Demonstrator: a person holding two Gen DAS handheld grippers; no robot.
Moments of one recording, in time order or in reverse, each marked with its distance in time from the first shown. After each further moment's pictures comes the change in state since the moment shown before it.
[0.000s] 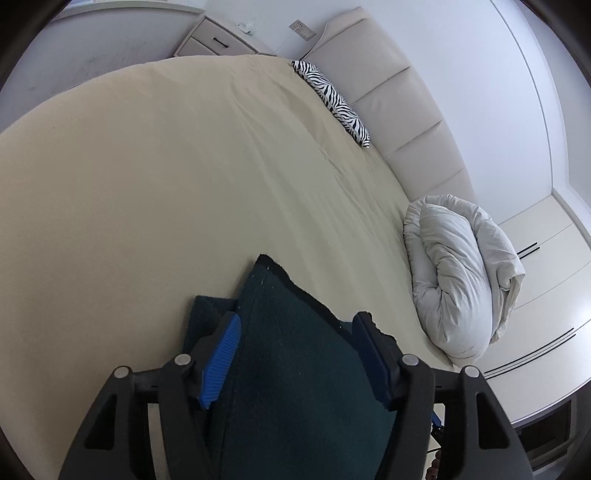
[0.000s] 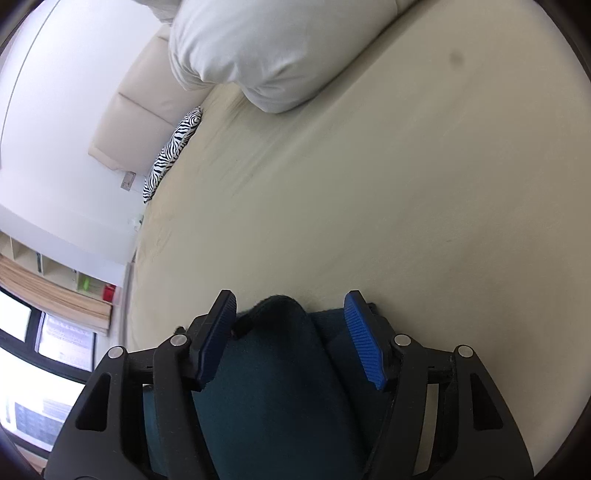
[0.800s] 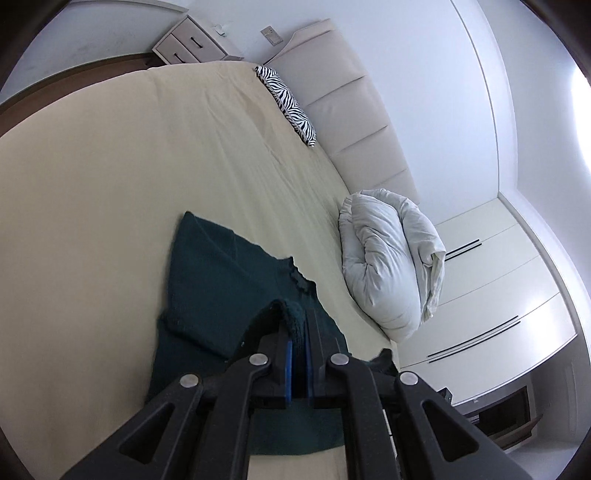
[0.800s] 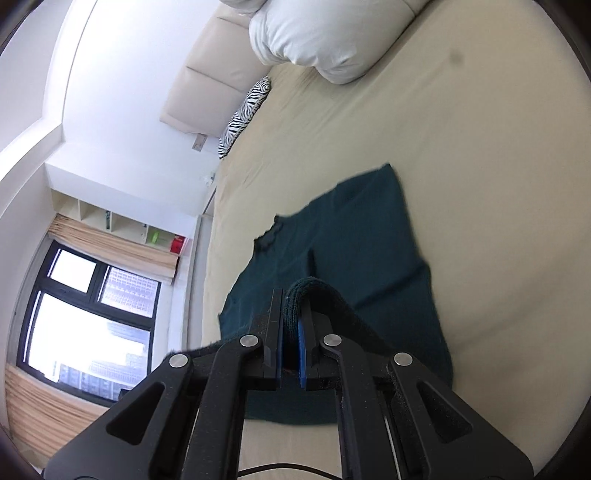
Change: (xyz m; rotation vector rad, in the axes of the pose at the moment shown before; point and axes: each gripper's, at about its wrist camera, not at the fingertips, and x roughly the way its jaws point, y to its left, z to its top) left arm -0.131 -0.015 -0.064 -0.035 0.012 -0.217; right arm -0.174 0.002 -0.079 -0.020 0.144 0.265
